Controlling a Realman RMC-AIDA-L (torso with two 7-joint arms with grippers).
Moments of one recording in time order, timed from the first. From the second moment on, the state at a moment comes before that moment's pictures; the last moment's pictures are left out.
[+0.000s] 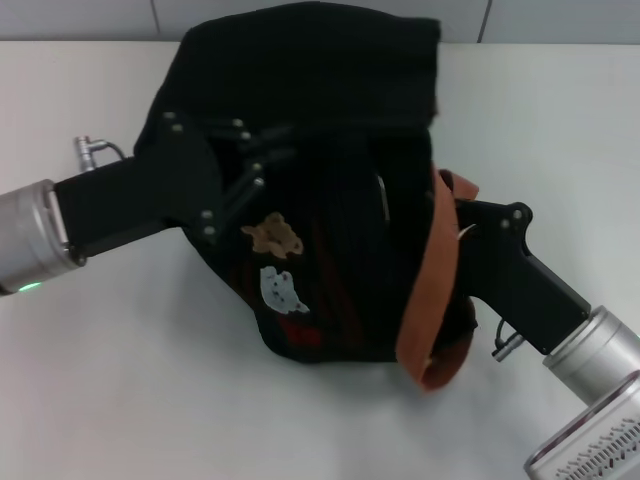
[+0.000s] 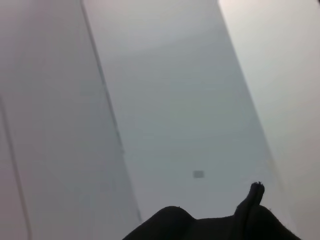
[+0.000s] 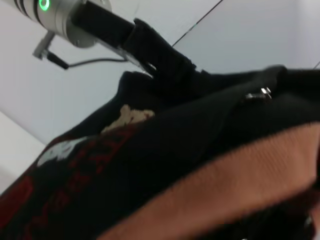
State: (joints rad) left arm -0.46 -2.07 0.82 0.46 1.52 1.76 -0.67; right arm 0.45 2.09 -0.22 0.31 -1.80 -1.49 -0.72
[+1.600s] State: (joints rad) left arm -0.42 -2.07 0.59 0.11 1.41 1.48 -0.56; right arm 0.38 2.08 0.09 0.13 -1.79 -1.70 0.11
